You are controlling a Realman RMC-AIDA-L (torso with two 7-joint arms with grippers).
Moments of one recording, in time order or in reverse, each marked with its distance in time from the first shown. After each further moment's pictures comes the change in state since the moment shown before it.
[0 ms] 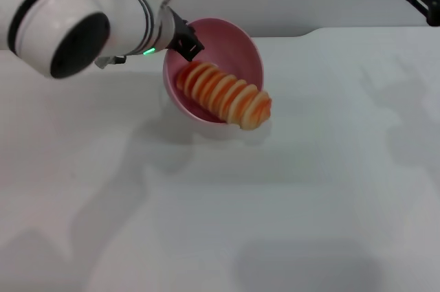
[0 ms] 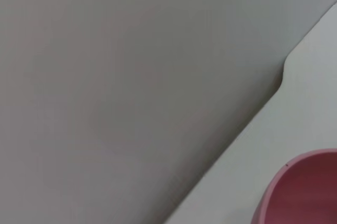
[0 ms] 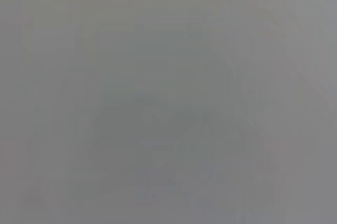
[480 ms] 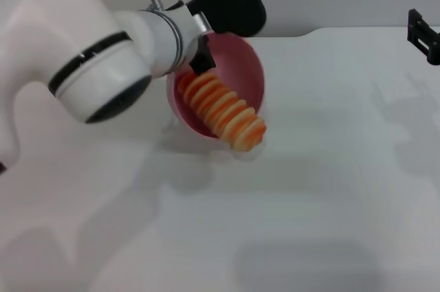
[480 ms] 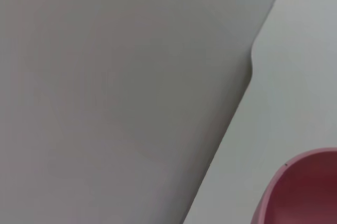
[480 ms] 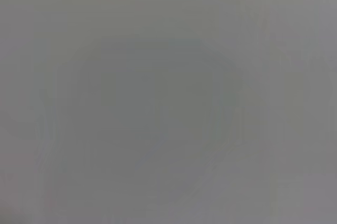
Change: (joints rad) left arm 0.005 -0.006 0.188 0.049 0.173 -0.026 -0.012; right arm -0.042 0.000 -0.013 0.068 0.033 -0.003 0.011
